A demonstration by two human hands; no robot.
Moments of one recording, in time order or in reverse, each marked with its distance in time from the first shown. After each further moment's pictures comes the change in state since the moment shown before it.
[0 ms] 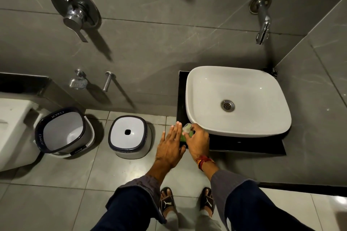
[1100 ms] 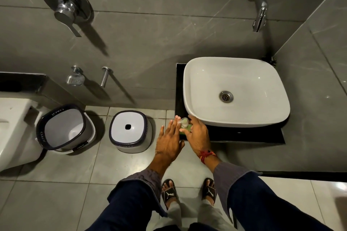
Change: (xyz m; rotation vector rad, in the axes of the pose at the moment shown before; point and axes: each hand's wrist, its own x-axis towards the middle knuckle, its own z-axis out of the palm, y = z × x) left_hand -0.005 0.007 0.001 0.168 -0.049 -0.025; right_hand -0.001 0.020 -0.007 -0.013 -0.166 -0.125
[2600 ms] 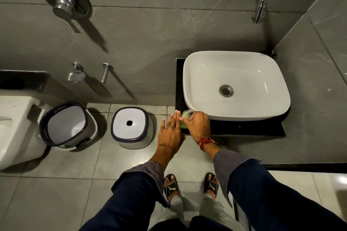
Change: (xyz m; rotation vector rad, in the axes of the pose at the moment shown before) left_hand 0.001 0.008 -0.005 0.057 -0.026 -0.039; right_hand 0.013 -0.012 -0.004 -0.107 0.052 0.147
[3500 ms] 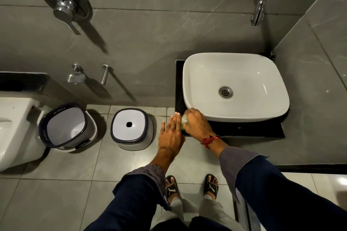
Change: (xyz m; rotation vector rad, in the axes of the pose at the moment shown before) left_hand -0.003 0.005 0.001 0.013 0.027 -0.017; right_hand 0.011 -0.004 -0.014 -0.291 -0.217 -0.378
